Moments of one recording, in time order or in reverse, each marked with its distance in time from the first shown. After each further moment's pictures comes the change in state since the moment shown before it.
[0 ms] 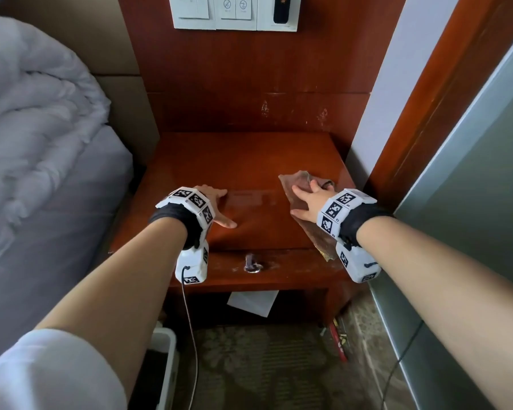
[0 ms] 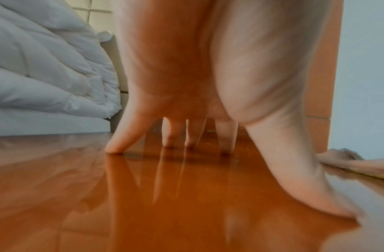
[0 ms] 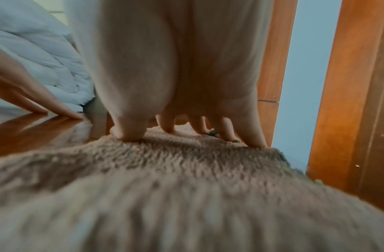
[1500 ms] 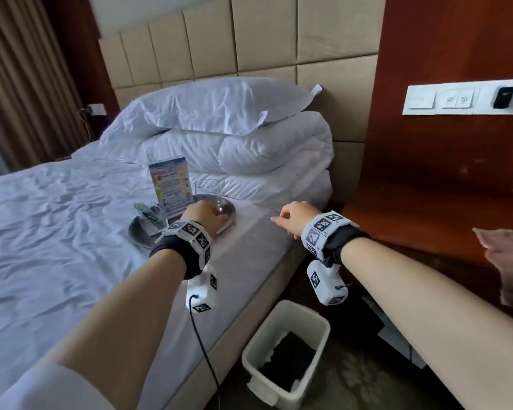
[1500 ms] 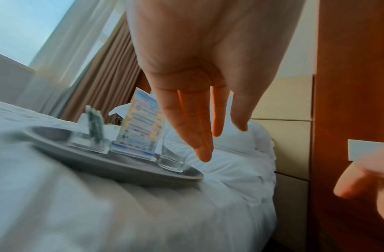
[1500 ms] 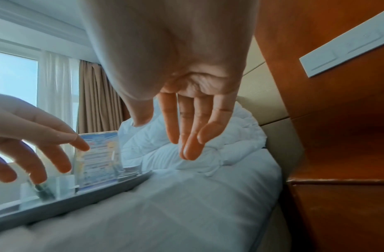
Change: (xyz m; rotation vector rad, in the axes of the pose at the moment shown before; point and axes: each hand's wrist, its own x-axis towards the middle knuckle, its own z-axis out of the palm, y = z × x) left_hand -0.368 -0.254 0.113 -0.631 0.741 -0.654; right_hand -0.247 -0.340 0.007 0.344 0.381 -0.787
